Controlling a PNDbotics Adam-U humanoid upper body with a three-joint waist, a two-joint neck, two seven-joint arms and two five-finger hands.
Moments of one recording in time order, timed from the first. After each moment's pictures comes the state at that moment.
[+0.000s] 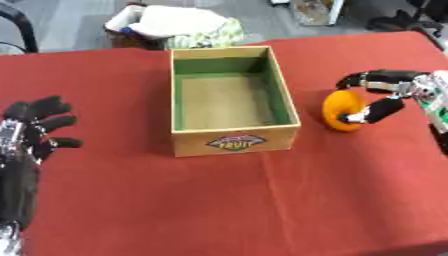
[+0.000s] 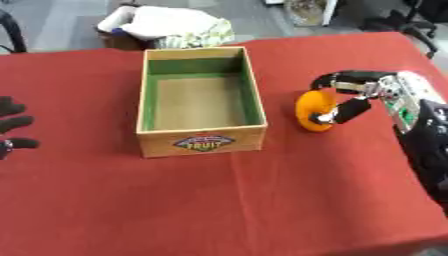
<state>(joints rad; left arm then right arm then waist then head) -0.23 0.22 -0.23 -1.98 0.02 0.16 0.15 -0.76 -0.69 -0.01 -0.88 0.88 -0.54 0.58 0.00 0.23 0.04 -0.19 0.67</state>
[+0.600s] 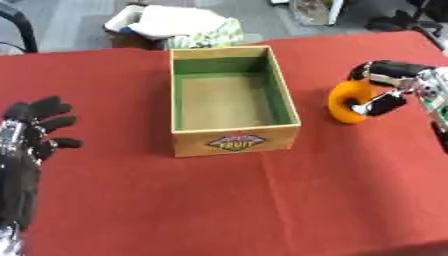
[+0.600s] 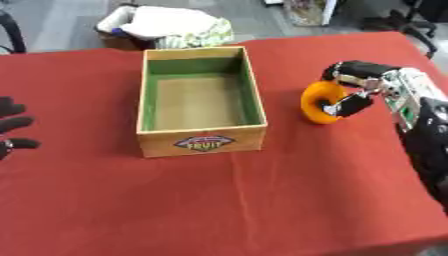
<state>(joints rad) -0.23 0.22 -0.23 -1.98 0.02 0.16 0.15 -0.76 -0.69 -0.03 -0.92 0.93 -0.53 0.33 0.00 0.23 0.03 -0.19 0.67</state>
